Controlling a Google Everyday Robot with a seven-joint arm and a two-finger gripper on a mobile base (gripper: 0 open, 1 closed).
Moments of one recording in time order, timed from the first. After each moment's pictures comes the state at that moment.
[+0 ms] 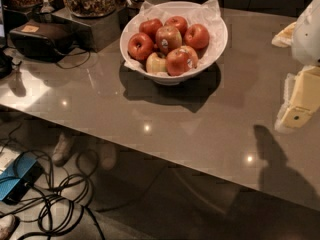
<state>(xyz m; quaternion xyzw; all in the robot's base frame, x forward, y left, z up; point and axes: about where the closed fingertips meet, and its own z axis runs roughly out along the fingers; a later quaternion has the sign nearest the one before) 0.438 -0.217 0.976 -0.60 0.78 -0.03 0.16</state>
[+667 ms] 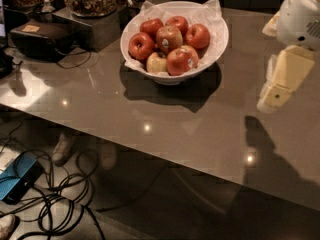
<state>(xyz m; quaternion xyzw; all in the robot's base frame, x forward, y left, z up) 0.465 -0.205 0.987 -0.58 0.80 -0.03 0.16</state>
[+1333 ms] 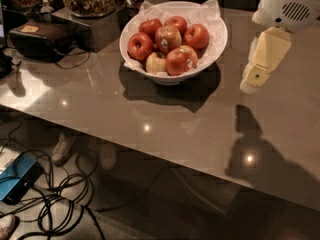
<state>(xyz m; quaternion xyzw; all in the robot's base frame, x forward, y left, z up) 0.504 -0.186 0.995 -0.57 0.81 -0.02 0.17</state>
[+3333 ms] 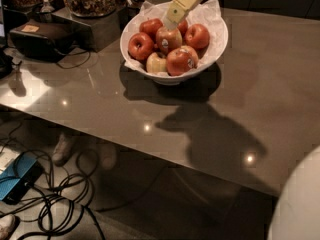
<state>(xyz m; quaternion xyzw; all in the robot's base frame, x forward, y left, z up) 0.618 -0.080 1.044 -0.46 0.85 0.04 0.24</state>
